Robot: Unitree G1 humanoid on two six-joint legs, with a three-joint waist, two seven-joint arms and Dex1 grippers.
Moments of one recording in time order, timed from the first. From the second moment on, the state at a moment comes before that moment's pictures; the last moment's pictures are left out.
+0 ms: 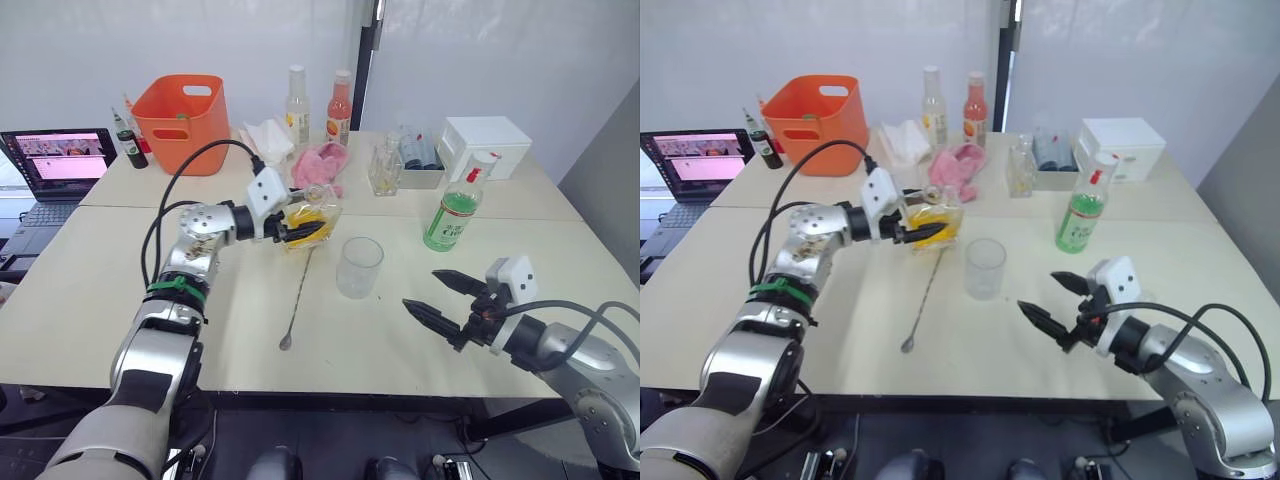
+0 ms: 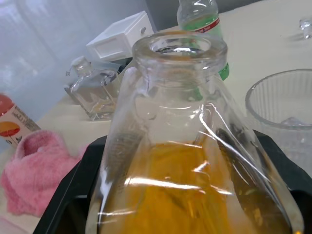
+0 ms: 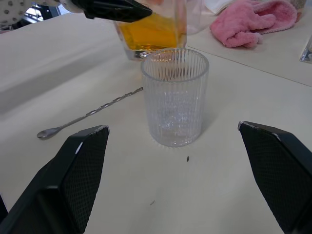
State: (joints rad) left arm -1.12 0.37 -0.11 1.01 -0.03 -0.40 -0.98; right arm -0.06 -0.65 -0.24 -0.56 0.67 0.64 0.62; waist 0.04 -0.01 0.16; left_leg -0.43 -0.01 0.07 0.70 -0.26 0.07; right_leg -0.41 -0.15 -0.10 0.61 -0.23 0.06
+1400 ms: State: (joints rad) left arm -1.33 0.31 -0.53 1.35 0.75 -0.89 -0.02; right arm -0.10 -0.60 -0.20 -0.62 0.69 0.66 0.47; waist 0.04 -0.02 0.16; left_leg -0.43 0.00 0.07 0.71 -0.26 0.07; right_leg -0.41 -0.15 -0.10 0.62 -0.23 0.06
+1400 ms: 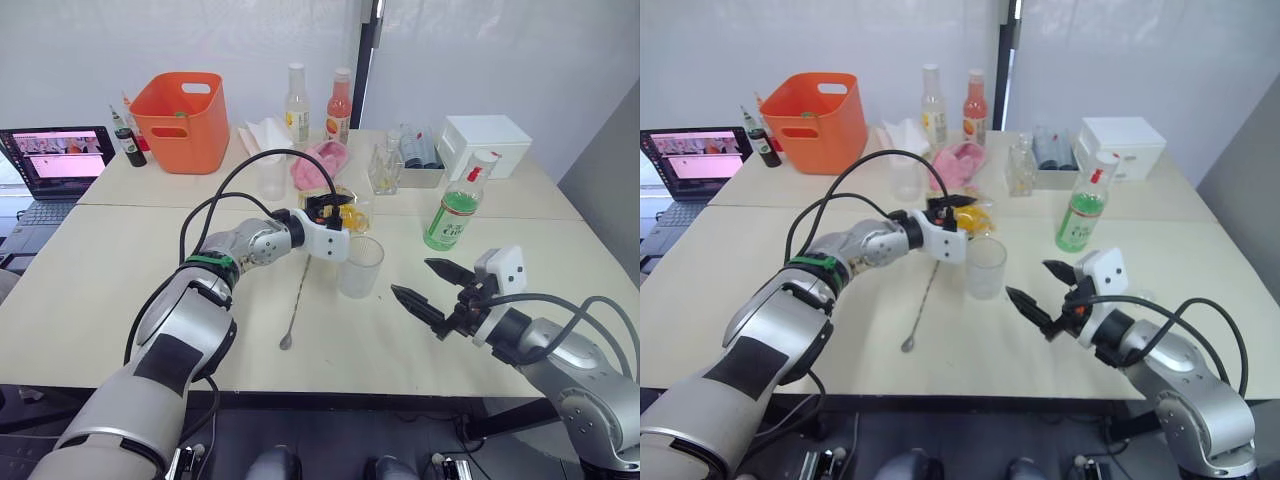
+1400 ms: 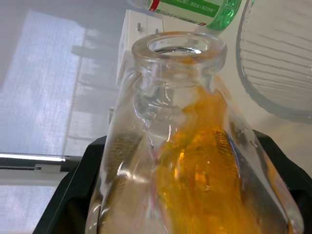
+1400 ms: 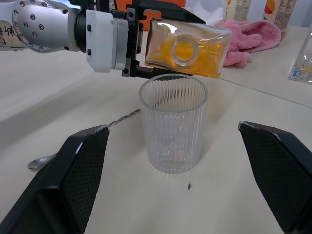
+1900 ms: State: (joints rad) left arm -1.36 0.32 -0.64 1.35 0.90 -0.89 0.21; right arm -0.10 -0.59 -0.20 -0.63 0.72 0.66 0.45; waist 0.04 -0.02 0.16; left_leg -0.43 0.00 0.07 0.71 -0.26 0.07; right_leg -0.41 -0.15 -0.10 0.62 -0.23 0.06
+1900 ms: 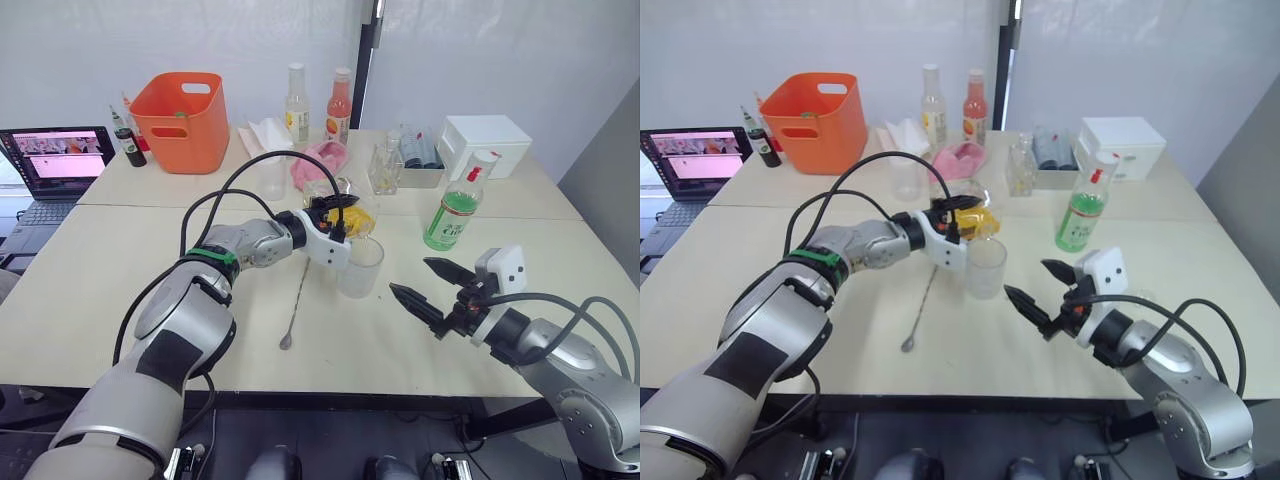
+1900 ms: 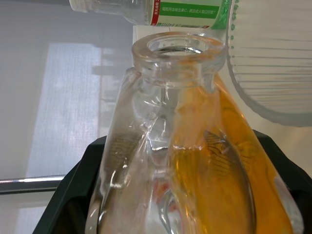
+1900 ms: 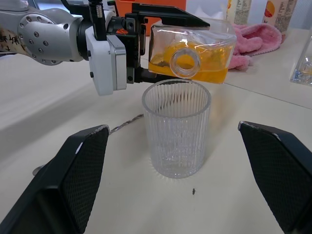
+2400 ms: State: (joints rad) left arm -1.39 0.33 -0.71 1.35 0.98 -0.87 0.33; right arm -0.10 -0.59 -0.20 -0.63 0.73 0.66 0.44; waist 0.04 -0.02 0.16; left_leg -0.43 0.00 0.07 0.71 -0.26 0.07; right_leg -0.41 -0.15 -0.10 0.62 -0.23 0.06
